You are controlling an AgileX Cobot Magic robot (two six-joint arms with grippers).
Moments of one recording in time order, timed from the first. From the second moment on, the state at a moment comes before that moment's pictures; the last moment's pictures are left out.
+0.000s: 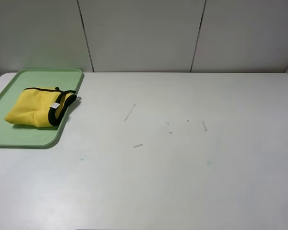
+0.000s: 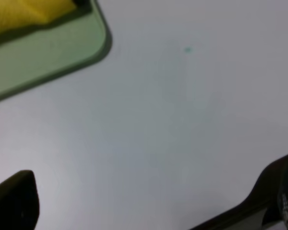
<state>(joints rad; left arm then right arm) -0.47 0.20 -0.49 0.11 1.06 -0.06 0.41 -0.01 -0.49 0.01 1.03 0.08</state>
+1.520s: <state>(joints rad) -0.02 -0.01 -0.49 -0.08 1.07 0.21 0.41 -0.01 -0.49 0.01 1.03 0.08</state>
